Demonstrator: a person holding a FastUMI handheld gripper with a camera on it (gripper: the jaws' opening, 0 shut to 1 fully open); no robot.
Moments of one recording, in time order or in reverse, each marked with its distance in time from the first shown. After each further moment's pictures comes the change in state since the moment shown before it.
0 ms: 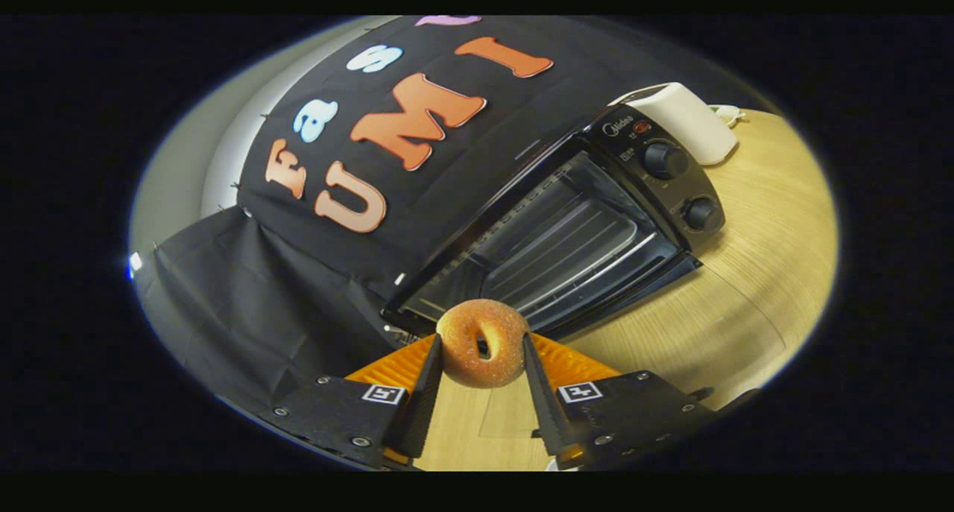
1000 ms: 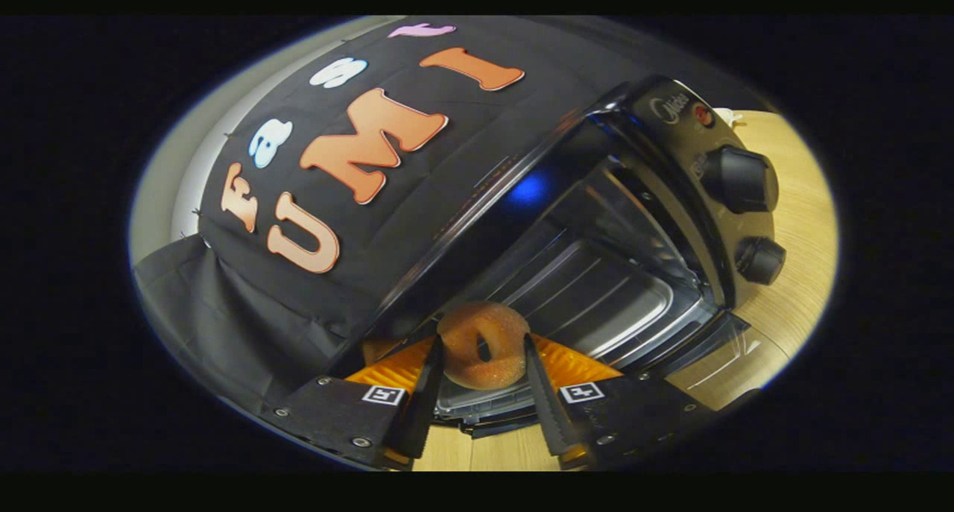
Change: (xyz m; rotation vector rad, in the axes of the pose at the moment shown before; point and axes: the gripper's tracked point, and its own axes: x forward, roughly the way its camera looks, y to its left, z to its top) arm 0.097 -0.040 0.048 -0.023 -0.137 -0.136
